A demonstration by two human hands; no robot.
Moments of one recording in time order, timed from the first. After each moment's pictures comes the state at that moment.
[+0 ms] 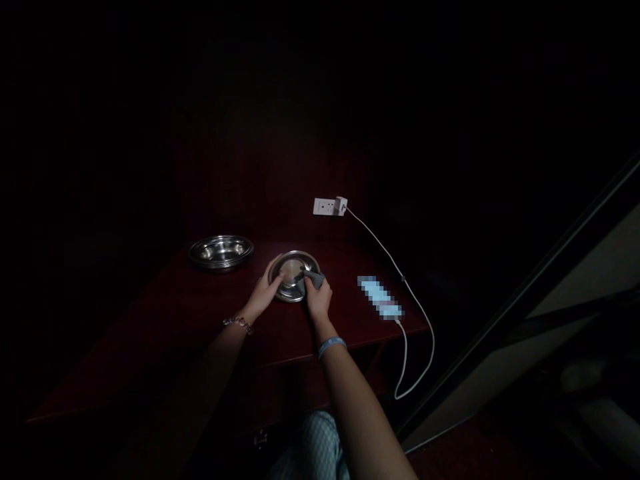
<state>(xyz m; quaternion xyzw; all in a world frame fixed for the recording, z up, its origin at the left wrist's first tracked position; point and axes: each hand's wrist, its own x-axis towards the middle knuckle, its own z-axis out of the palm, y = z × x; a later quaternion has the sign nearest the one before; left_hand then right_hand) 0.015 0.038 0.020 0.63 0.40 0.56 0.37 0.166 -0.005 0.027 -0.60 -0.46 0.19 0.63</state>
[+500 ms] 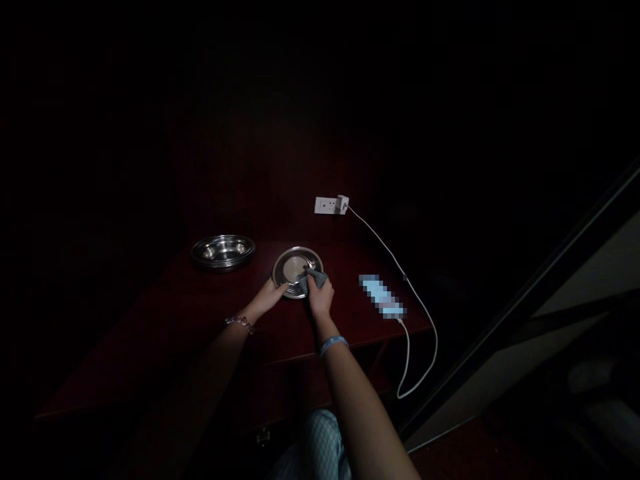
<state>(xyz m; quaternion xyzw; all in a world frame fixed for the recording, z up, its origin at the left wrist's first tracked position) 0.021 0.040 0.011 0.65 0.37 0.52 0.40 0.166 -0.003 0.027 -0.61 -0.44 0.19 0.63</state>
